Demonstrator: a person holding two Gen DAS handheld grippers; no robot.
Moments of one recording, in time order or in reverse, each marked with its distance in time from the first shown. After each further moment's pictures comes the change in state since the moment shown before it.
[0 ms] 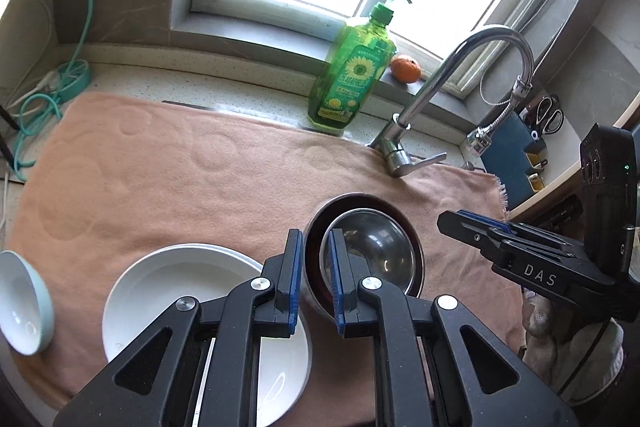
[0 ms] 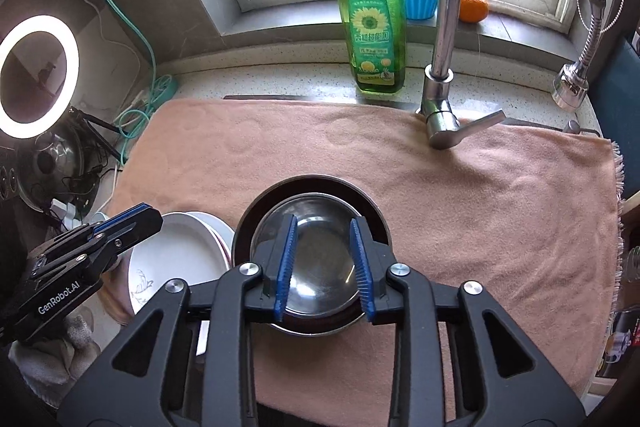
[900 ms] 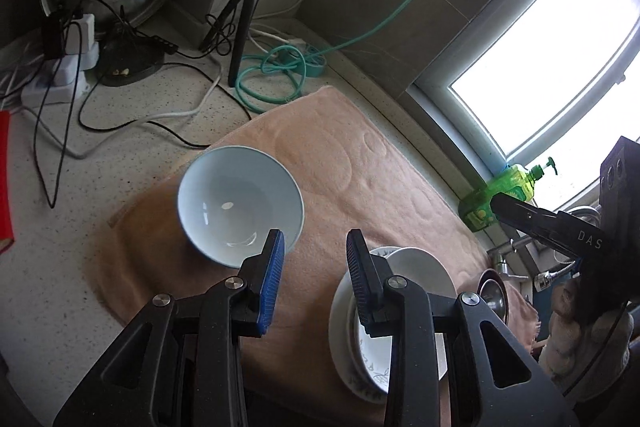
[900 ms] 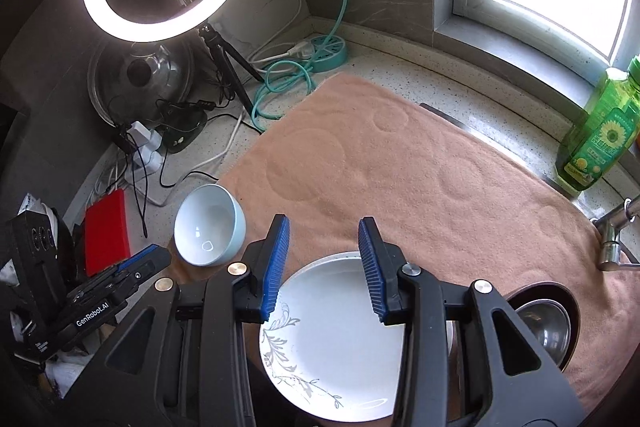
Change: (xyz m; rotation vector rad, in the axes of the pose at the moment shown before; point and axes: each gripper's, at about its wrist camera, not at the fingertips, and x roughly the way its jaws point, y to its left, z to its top) left arm -0.112 0.198 -0.094 -0.556 -0.259 0.230; right arm 0.055 0.228 0.019 -0.399 0.078 0.259
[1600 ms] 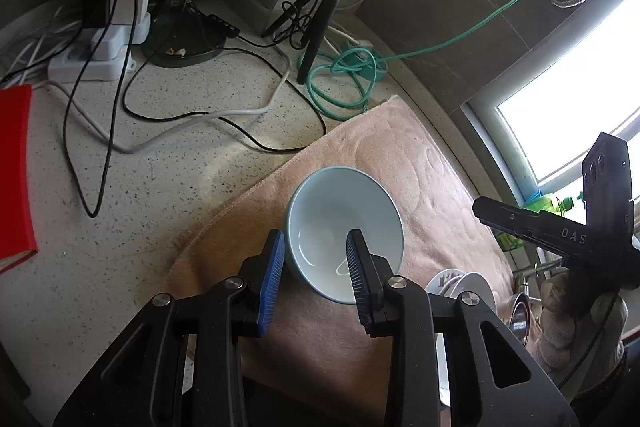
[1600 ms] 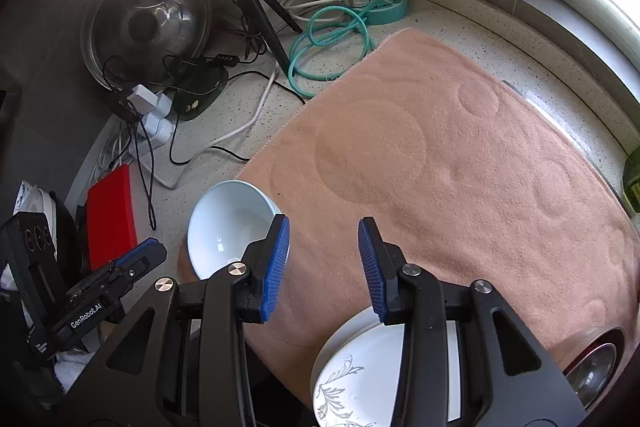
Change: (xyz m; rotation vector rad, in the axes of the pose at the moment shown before) left arm 0.010 0.074 0.022 -0.098 0.042 0.050; right arm 0.099 0.054 0.028 -0.046 0.182 0.080
